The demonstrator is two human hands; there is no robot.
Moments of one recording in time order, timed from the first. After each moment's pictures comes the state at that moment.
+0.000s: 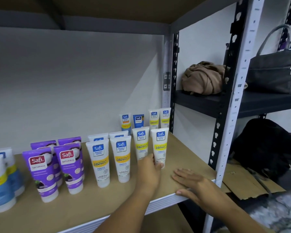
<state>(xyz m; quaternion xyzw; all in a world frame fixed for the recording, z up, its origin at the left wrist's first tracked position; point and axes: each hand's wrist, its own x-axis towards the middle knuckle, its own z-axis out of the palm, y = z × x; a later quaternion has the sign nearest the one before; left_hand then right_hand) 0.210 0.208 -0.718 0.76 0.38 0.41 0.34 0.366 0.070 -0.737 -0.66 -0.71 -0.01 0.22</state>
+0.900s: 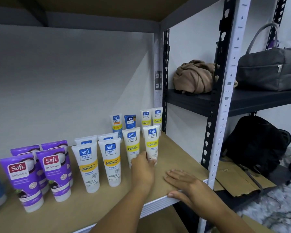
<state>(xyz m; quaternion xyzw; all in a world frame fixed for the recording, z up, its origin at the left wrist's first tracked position) 0.234 0.220 -0.721 0.74 0.42 0.42 0.31 0.365 0.071 -0.744 -0.64 -0.72 -0.05 0.26</state>
